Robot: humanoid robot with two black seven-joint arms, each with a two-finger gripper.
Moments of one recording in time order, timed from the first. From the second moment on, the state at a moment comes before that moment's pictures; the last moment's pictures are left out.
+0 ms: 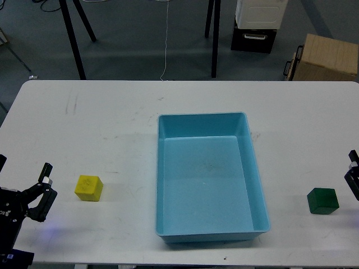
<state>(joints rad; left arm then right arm) 0.54 0.03 -1.72 -1.75 -0.38 -0.49 0.44 -0.46 -0.42 1.52 1.57 0.52 0.49 0.01</state>
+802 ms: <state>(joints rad) 0.50 -0.01 -1.72 -1.74 -0.38 -0.49 0.44 -0.34 -0.52 1.73 1.69 0.48 0.38 0.00</state>
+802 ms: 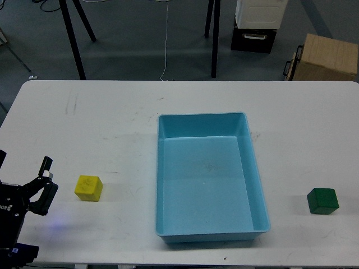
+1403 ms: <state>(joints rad) 0.47 -0.03 -1.71 -1.74 -0.38 -0.49 0.44 0.42 -0.95 0.89 1.66 -0.38 0.10 -0.30</state>
